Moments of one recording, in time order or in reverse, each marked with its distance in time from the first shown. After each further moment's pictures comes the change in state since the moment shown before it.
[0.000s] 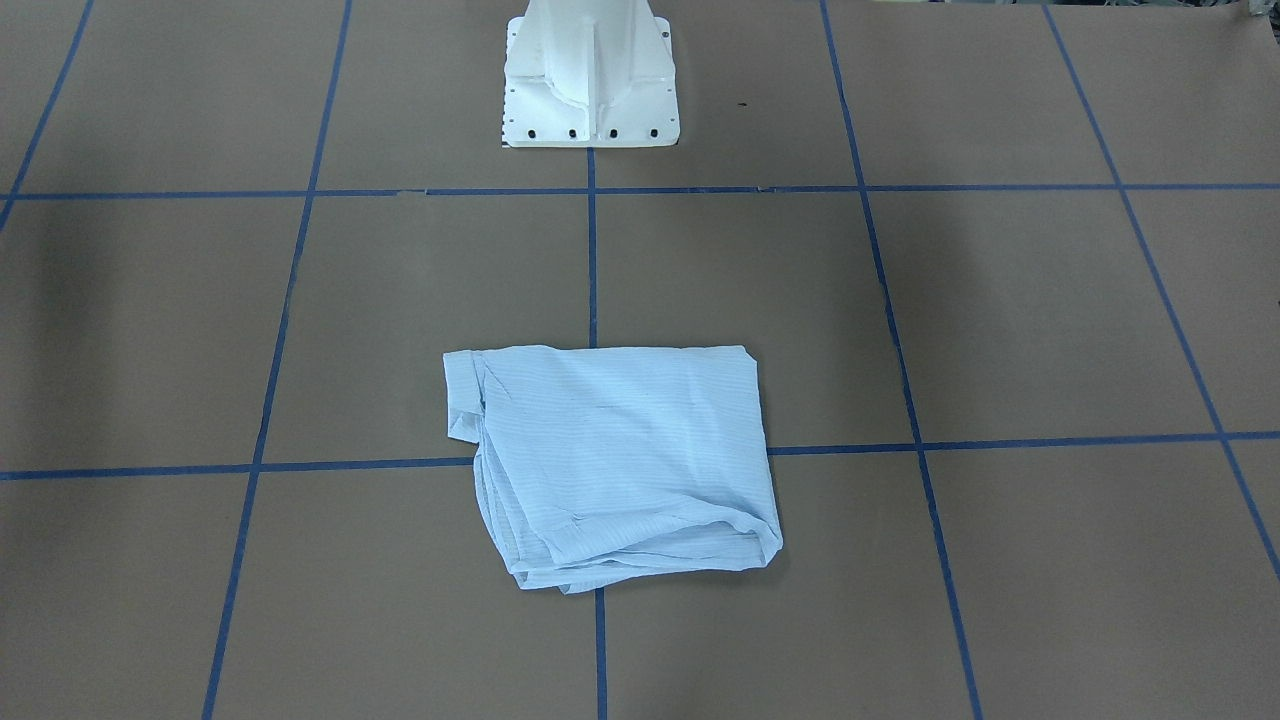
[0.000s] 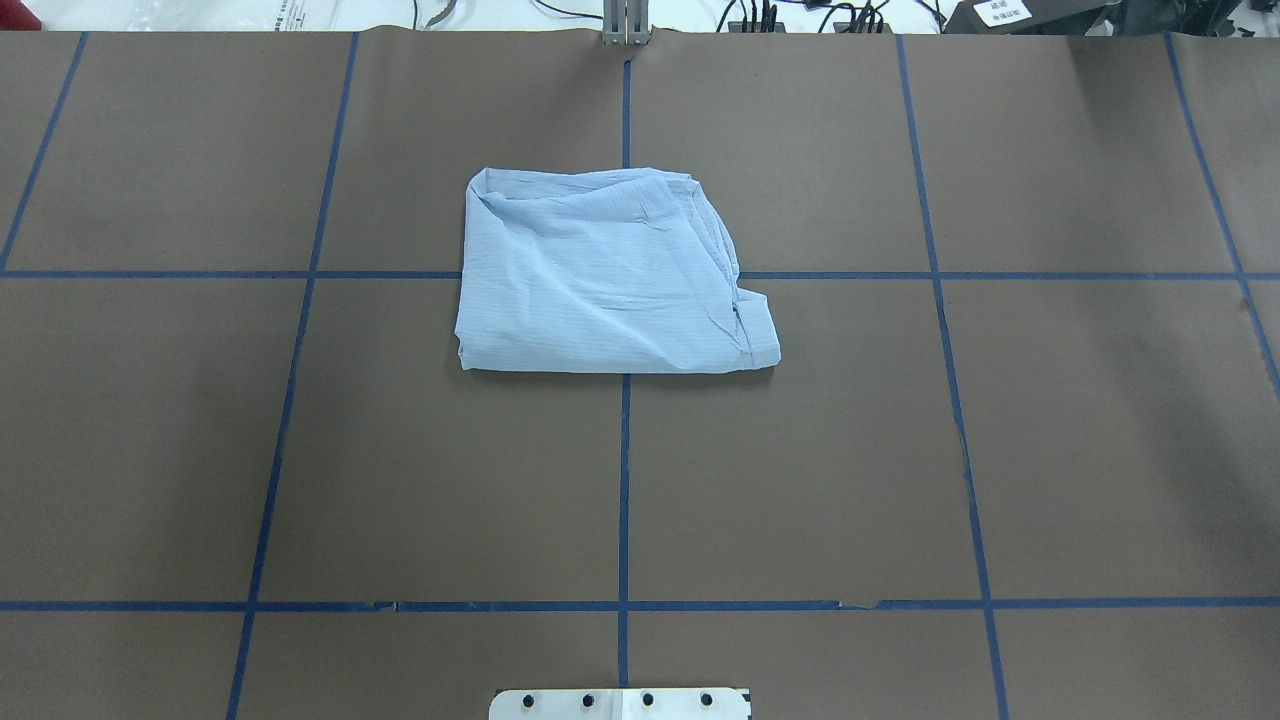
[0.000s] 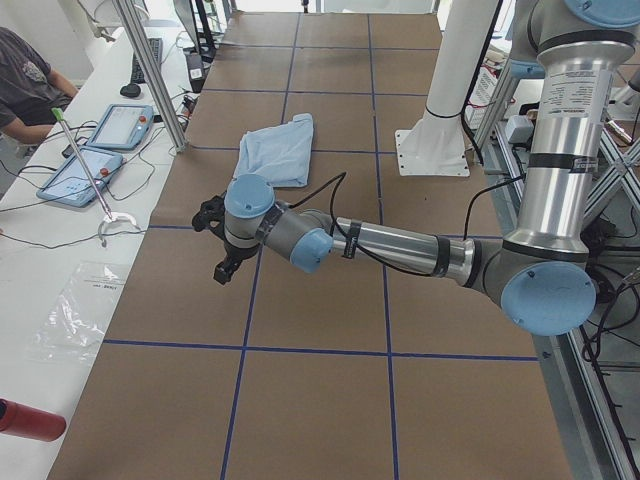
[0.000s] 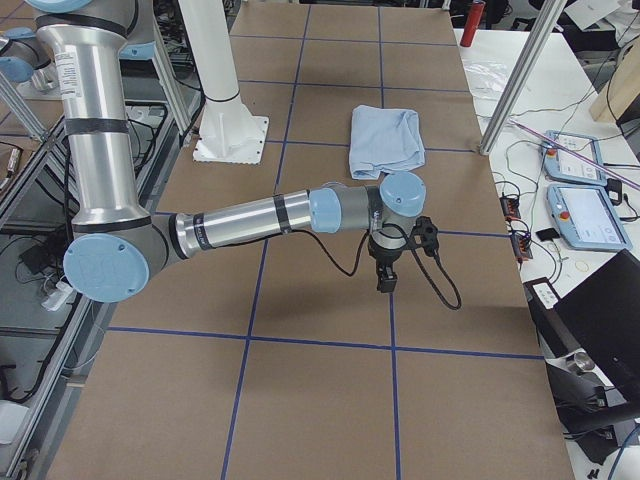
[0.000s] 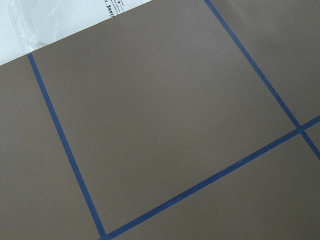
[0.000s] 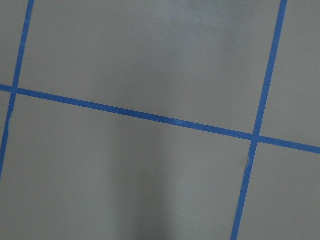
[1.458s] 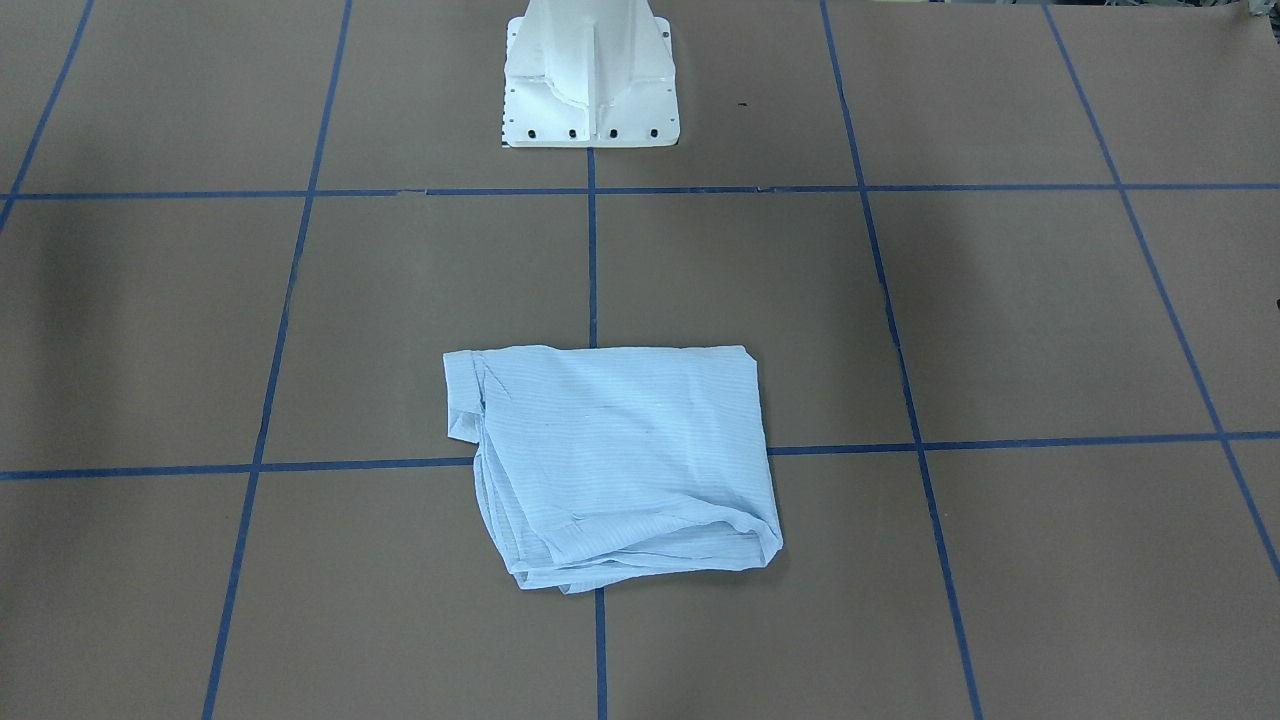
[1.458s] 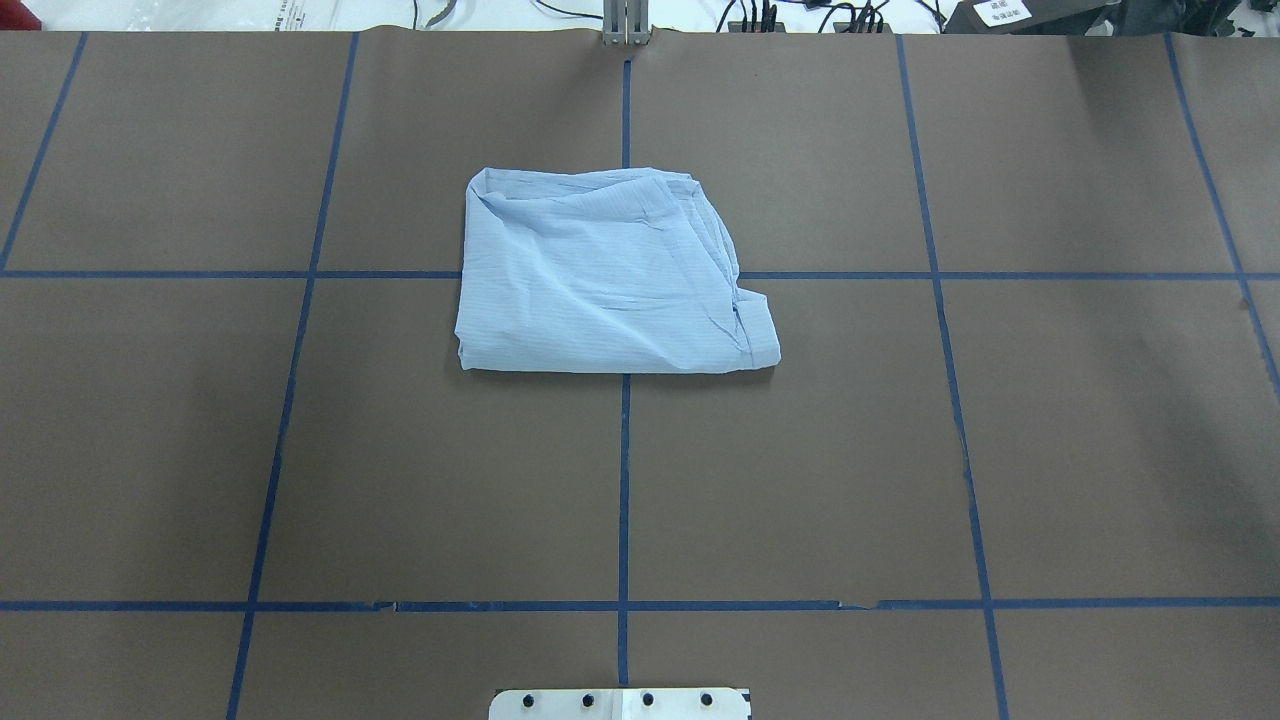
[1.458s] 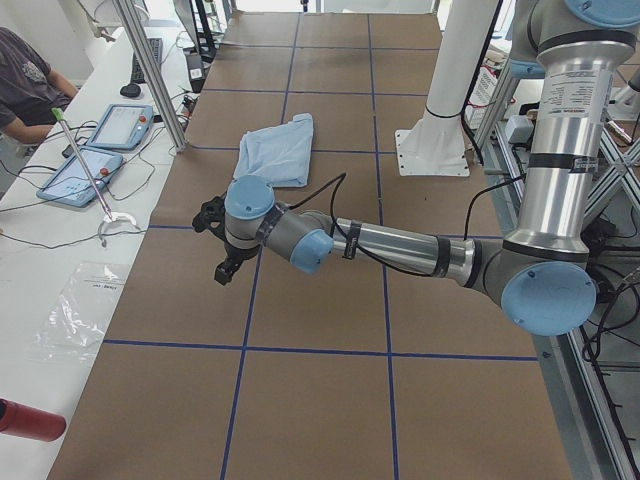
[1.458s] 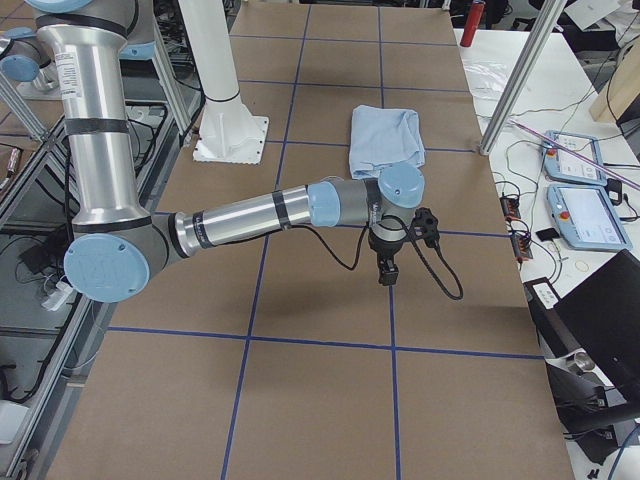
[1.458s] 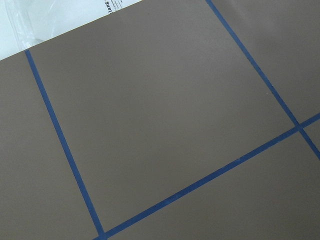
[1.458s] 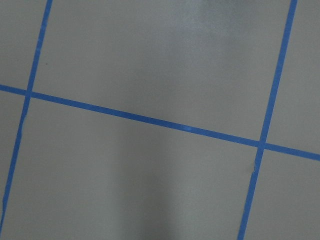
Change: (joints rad) left arm 0.001 0.000 0.002 -0.002 -0.002 0.000; right arm 0.000 0.001 0.030 0.000 0.005 0.003
